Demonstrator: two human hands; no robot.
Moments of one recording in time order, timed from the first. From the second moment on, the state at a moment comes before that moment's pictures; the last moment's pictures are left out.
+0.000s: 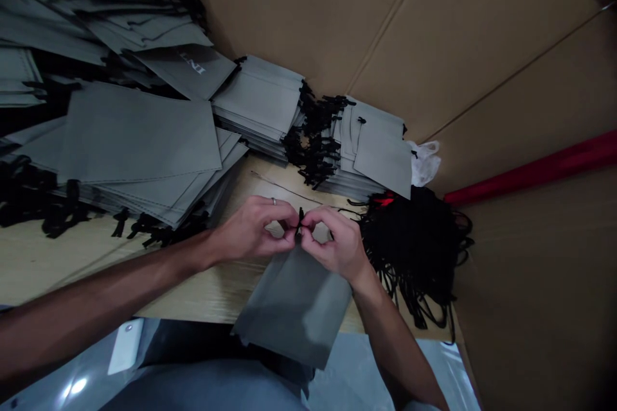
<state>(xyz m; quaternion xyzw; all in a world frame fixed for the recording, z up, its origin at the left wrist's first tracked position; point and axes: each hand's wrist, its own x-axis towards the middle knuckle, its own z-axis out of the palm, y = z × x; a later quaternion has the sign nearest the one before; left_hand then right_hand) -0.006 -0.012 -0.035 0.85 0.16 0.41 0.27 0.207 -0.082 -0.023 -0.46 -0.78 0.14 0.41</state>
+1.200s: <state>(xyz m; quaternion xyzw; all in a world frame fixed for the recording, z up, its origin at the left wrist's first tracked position) 0.003 -0.006 -0.036 0.67 0.24 0.39 0.58 0.213 -0.082 -0.024 -0.49 -0.75 0.19 0.41</state>
